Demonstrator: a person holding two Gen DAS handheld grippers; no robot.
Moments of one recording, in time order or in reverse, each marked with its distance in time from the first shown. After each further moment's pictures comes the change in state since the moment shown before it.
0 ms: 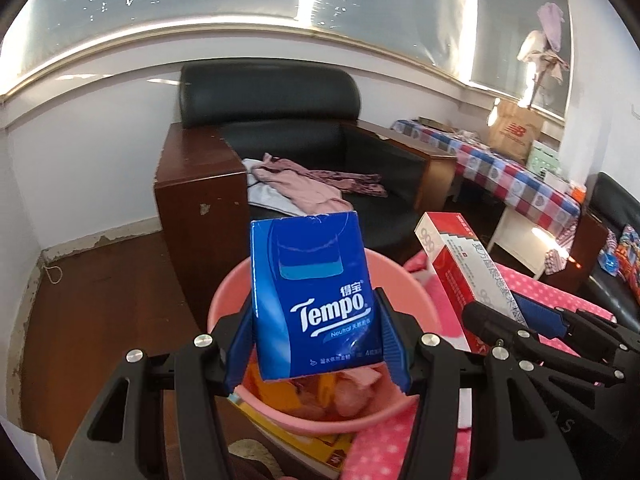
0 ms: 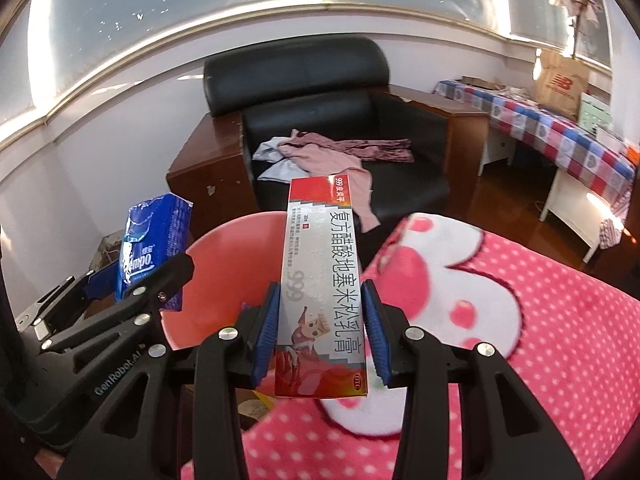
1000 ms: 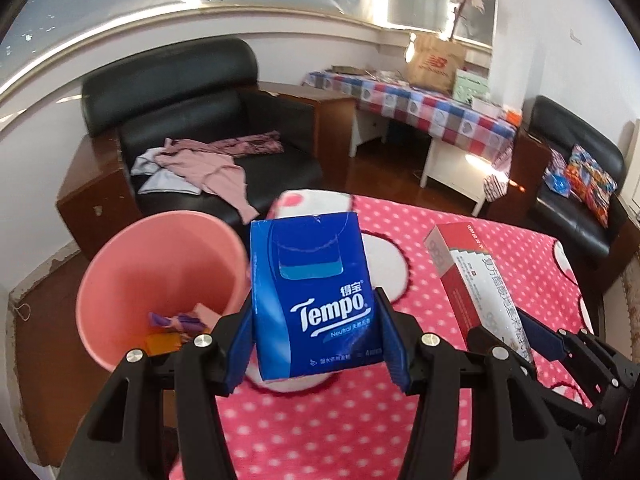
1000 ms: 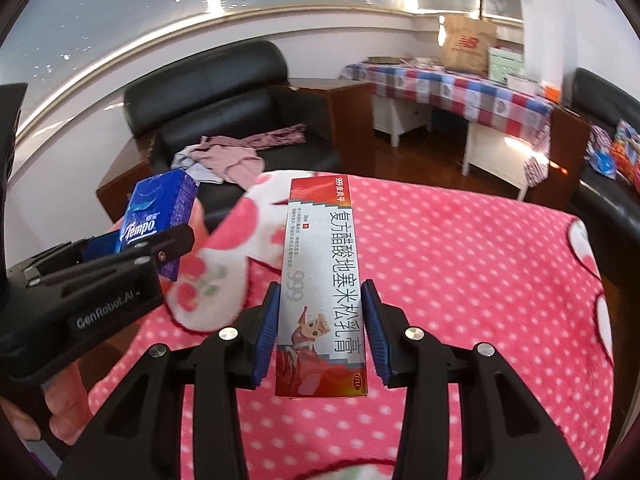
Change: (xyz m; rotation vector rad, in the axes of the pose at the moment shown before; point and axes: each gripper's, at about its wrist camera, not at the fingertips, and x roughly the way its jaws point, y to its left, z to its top) left arm -0.022 -0.171 -0.022 0.207 0.146 -0.172; right arm -0.093 -0.134 -0.082 0.181 -0.014 -0.187
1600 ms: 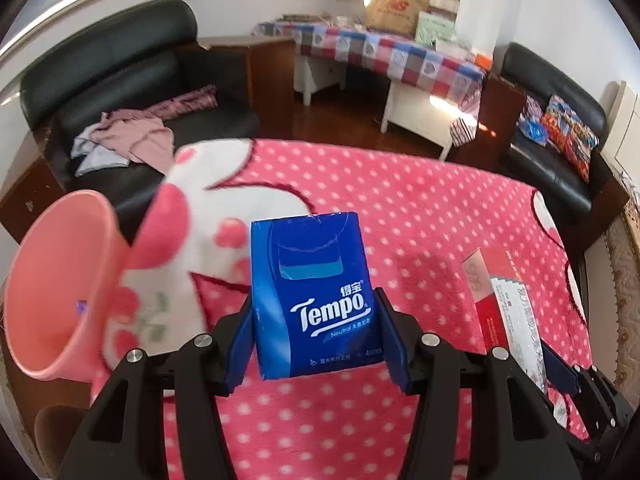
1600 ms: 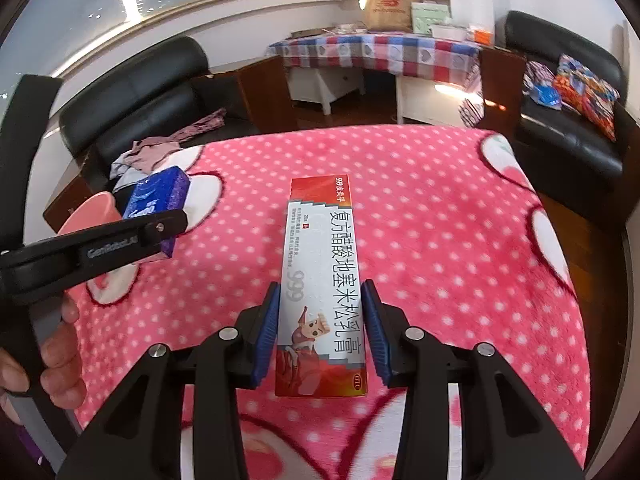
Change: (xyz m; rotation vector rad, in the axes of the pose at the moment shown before) left arm 0.072 -0.100 -0.004 0.085 0.187 -0.111; right arm -0.008 -0.103 -0.045 0.185 0.071 -0.144
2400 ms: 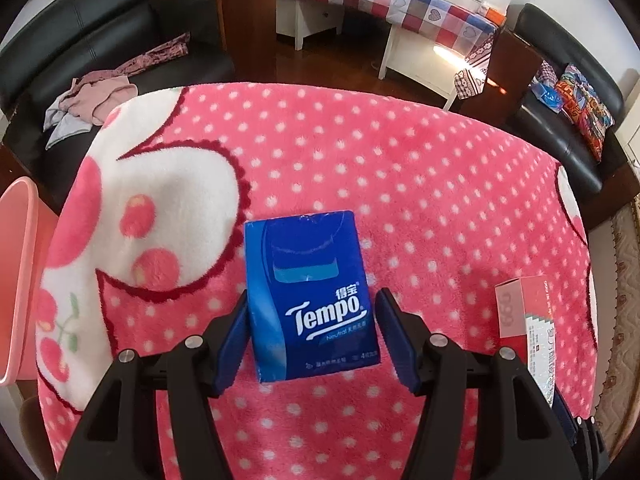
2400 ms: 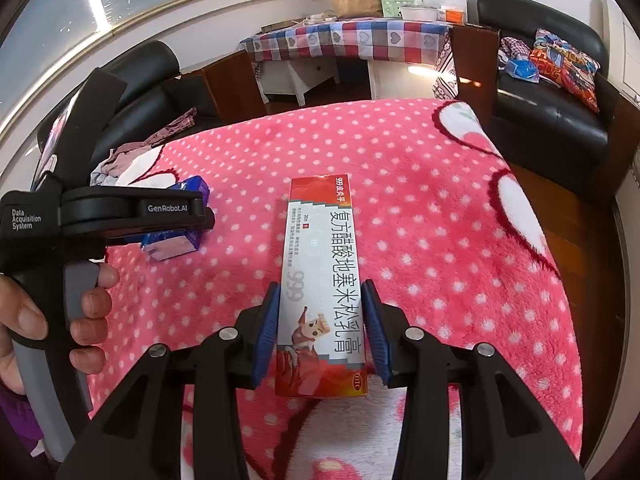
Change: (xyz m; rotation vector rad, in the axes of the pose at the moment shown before) left arm 0.088 -0.048 0.021 -0.004 0.224 -0.012; right arm 0.010 -0.050 -0.015 0.097 0.042 -0.057
